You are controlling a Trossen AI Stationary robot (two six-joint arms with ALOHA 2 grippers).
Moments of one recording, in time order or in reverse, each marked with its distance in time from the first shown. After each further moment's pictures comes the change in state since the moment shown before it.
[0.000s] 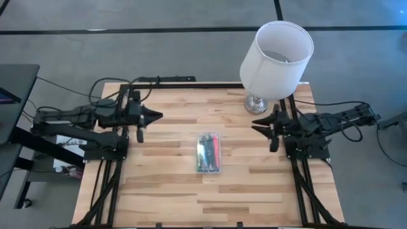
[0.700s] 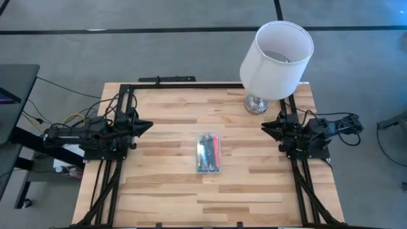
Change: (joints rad) left arm -0.002 -0.645 -0.689 0.367 0.007 -0.282; right arm 0.010 -0.537 -0.371 0.012 -0.002 0.143
